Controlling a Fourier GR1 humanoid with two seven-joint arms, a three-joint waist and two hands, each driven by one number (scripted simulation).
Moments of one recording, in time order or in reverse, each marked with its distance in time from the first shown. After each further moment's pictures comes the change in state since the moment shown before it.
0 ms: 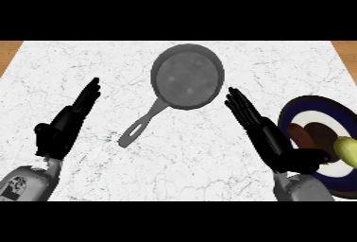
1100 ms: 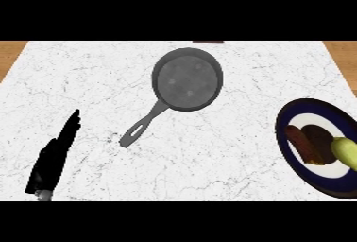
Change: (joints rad) left arm 0.238 -0.004 0.026 0.000 -0.096 0.123 0.025; right arm 0.212 -0.648 -0.424 0.081 0.283 -0.072 0.258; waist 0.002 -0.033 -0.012
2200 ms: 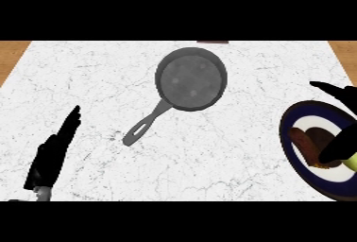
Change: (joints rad) left arm -0.008 -0.042 0.059 -0.026 -0.053 -0.066 0.041; right arm -0.399 0.068 0.294 -0.081 0.048 0.465 0.604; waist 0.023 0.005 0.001
